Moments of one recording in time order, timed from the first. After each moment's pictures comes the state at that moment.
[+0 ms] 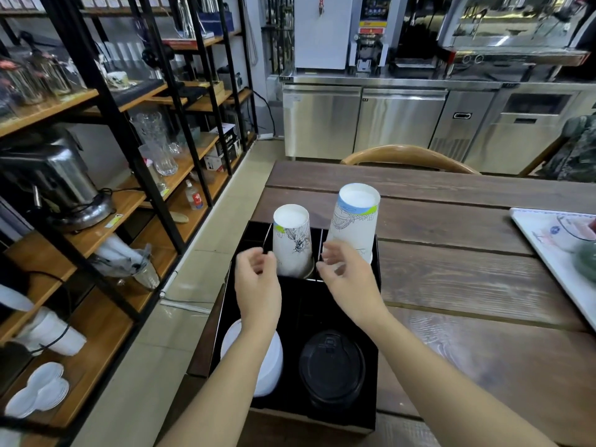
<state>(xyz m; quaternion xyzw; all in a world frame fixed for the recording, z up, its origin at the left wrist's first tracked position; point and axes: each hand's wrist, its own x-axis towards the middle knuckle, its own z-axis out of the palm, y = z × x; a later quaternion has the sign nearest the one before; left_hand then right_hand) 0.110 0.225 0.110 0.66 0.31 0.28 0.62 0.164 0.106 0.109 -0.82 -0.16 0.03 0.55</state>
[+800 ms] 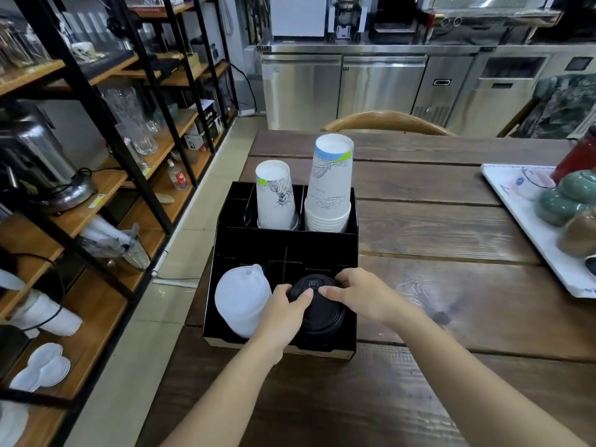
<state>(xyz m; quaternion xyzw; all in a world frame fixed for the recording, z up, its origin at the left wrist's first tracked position) 0.029 0.174 0.065 0.75 0.28 -0.10 0.59 0.101 0.039 0.086 -0.89 -0.11 0.27 0.34</state>
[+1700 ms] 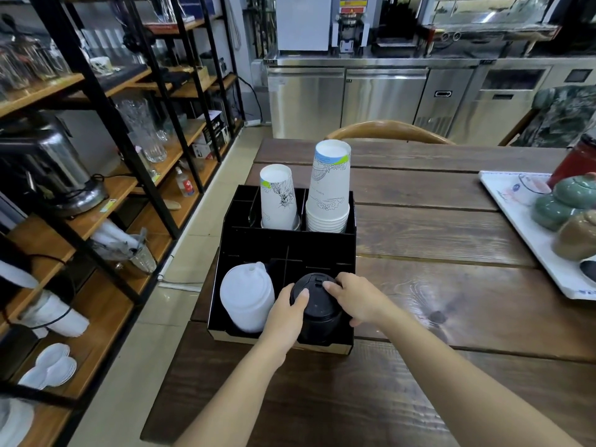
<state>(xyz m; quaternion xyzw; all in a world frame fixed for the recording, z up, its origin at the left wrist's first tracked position) 0.016 0.163 0.060 0.74 0.25 -0.07 0.62 0.086 0.042 0.087 -0.90 -0.09 0.29 0.31</state>
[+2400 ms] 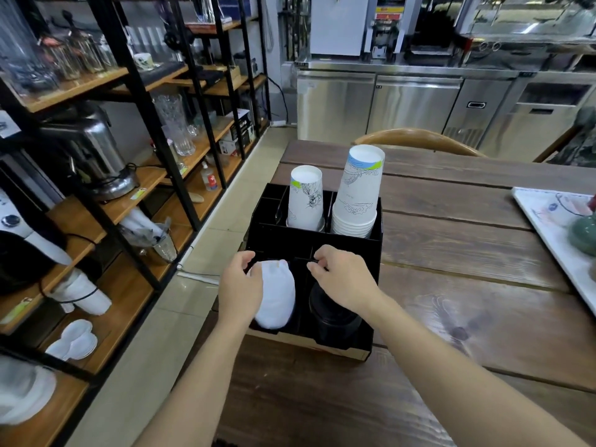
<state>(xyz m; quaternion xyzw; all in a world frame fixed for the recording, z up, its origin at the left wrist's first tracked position) 0.007 0.244 0.083 0.78 0.33 0.17 0.50 0.086 0.098 0.105 -0.92 -0.26 0.09 0.27</state>
